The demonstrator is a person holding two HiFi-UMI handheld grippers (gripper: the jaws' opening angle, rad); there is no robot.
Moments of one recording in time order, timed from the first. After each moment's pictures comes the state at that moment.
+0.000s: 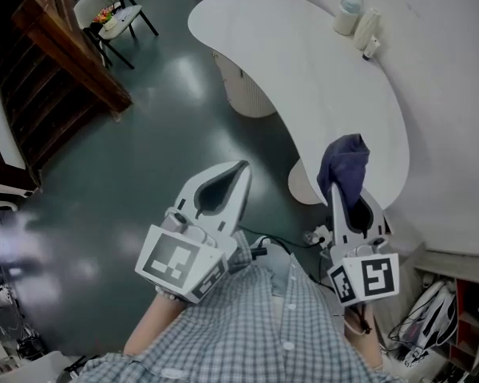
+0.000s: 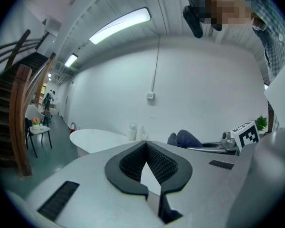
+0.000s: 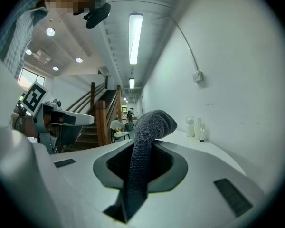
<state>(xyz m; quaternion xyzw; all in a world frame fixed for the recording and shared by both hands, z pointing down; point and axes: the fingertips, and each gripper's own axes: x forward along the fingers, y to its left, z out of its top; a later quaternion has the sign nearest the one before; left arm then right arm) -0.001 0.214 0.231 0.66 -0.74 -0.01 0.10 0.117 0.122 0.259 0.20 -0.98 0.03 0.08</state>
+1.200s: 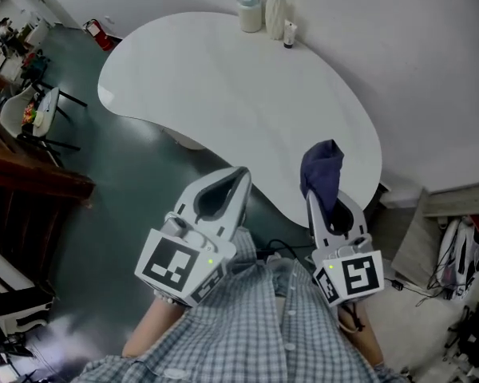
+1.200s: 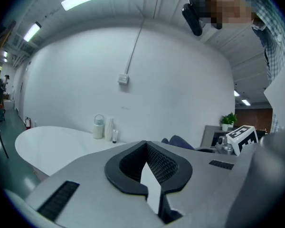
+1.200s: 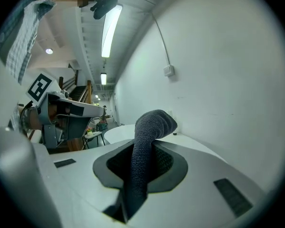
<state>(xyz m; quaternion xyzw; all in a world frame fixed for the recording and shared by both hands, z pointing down) -0.013 0.049 0.244 0.81 -0.57 0.04 0.12 0.102 0.029 0.293 0.37 -0.92 0.06 0.09</state>
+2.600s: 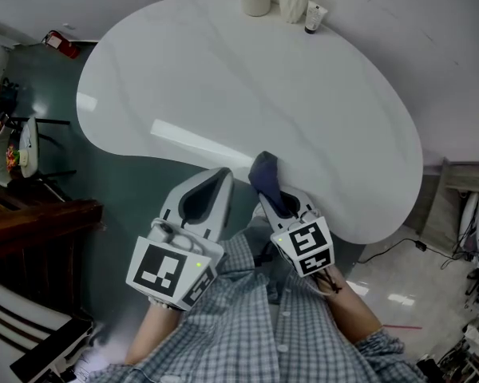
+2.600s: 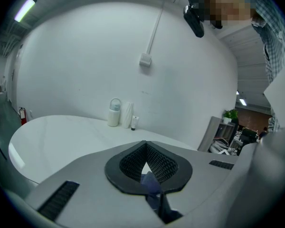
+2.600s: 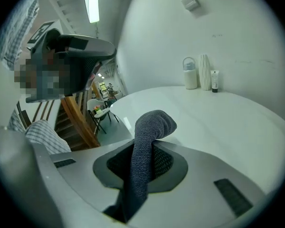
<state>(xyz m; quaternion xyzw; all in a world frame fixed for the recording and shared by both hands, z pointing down) -0.189 -0.055 0.308 0.83 -0.52 0.10 0.19 -0.133 -0.023 0.465 0.28 -0.90 0.20 0.25</state>
